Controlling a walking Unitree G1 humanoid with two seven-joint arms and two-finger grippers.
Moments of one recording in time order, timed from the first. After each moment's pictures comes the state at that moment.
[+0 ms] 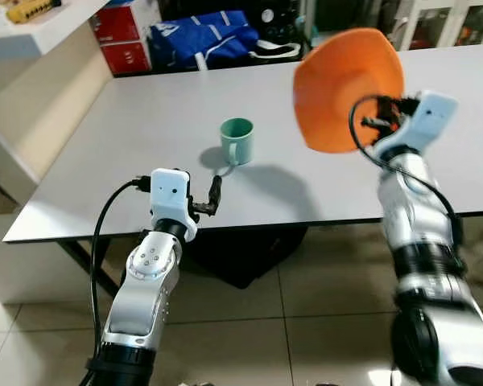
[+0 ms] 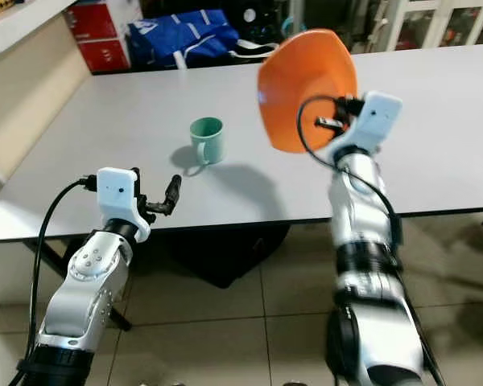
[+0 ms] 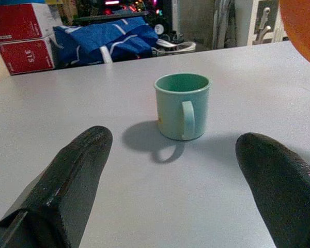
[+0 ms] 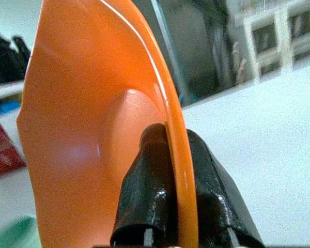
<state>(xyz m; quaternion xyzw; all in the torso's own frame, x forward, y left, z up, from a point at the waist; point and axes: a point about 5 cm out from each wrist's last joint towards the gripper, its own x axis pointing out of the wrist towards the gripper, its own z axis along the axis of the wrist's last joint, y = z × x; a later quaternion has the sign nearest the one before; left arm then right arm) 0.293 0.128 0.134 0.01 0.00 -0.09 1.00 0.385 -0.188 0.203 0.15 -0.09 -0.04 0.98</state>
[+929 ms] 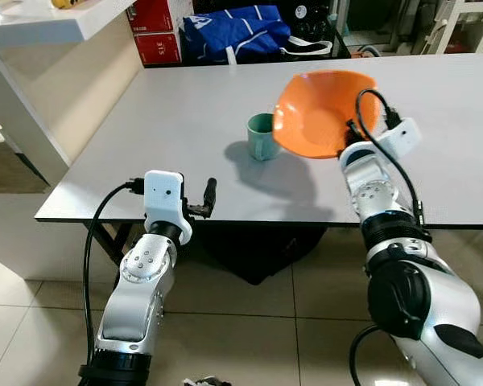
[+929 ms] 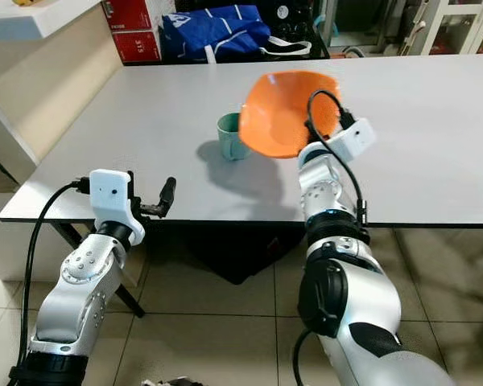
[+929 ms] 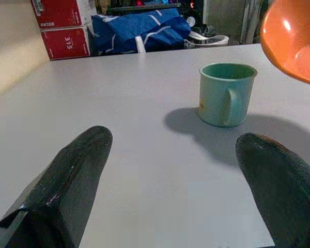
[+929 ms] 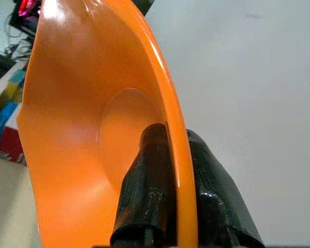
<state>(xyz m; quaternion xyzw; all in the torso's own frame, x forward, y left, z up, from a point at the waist) 0.288 0.134 0.137 0.00 0.01 -0.08 1.00 0.403 -0.168 0.169 0.41 0.06 -0.14 0.90</state>
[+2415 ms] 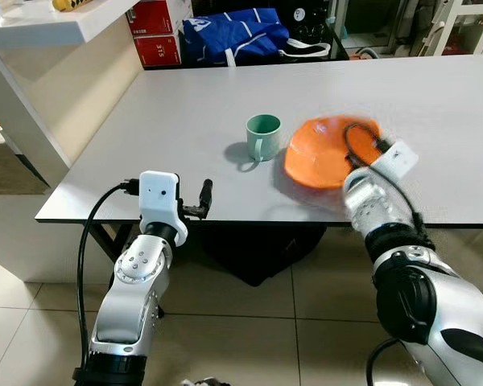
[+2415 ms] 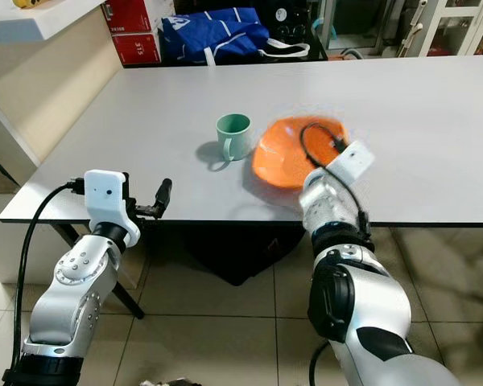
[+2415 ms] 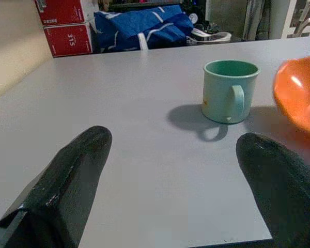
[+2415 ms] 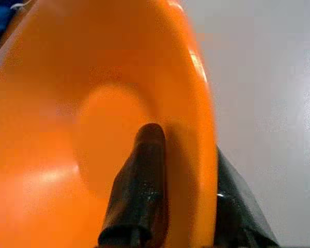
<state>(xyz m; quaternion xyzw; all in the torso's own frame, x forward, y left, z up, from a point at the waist) 0.285 0.139 0.136 0.00 0.02 -0.07 1.00 0.388 -0.174 0.123 0.30 0.17 -0.22 0.91</state>
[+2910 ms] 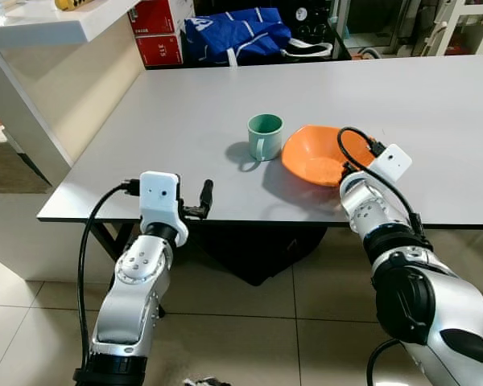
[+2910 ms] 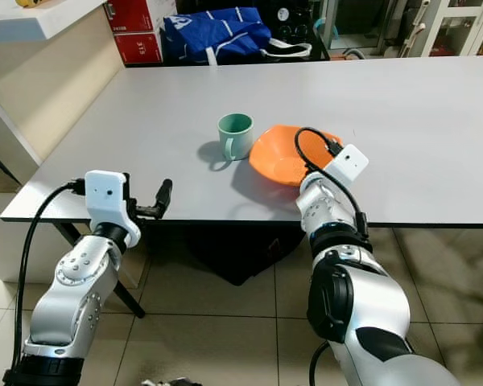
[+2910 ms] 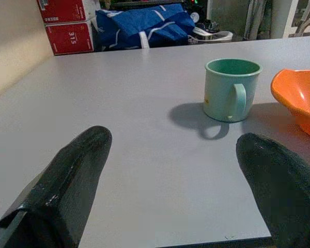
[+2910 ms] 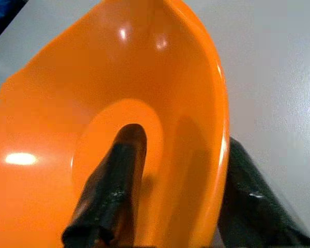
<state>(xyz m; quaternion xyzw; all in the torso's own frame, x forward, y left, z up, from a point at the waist) 0.285 0.138 0.136 0.00 0.02 -0.07 1.00 0.389 -0.172 0.124 0.26 0.17 -0.21 0.93</state>
